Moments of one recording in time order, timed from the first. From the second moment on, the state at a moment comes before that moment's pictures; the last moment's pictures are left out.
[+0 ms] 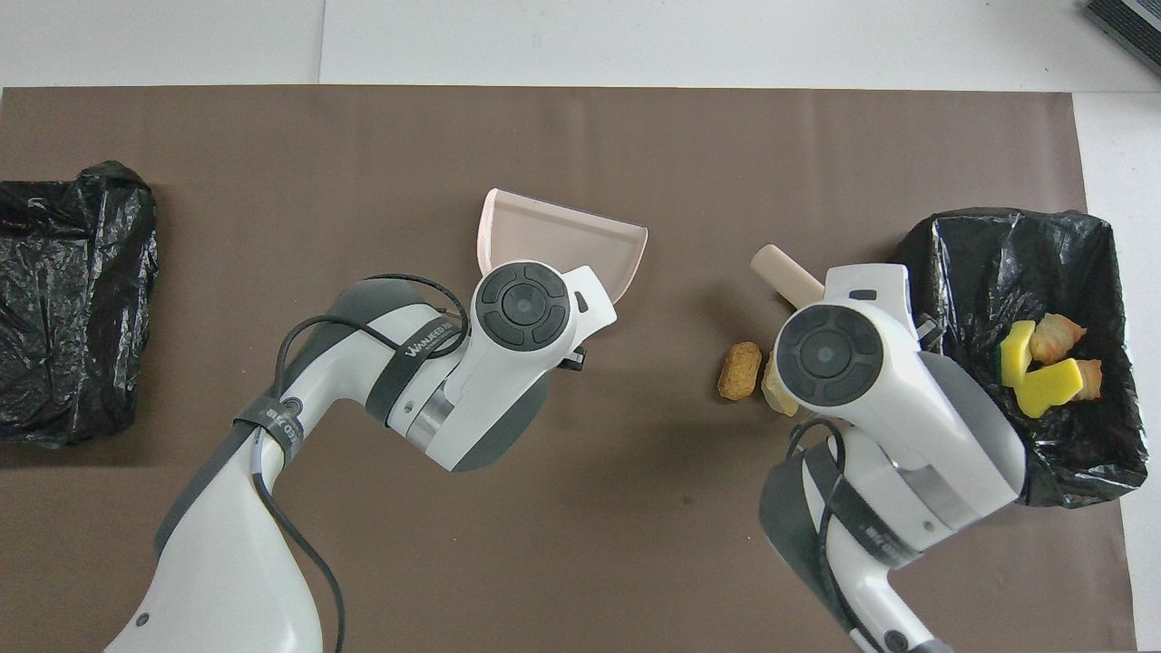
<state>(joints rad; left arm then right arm) -0.54 0.37 -0.13 -1.76 0.13 2.11 -0.35 0.23 0.03 0.06 -2.03 -0.60 1.84 -0.13</state>
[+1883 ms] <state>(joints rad) -0.35 0.04 -0.10 -2.09 0.23 1.95 0.85 0.32 0.13 0.07 -1.94 0.02 1.72 0.45</state>
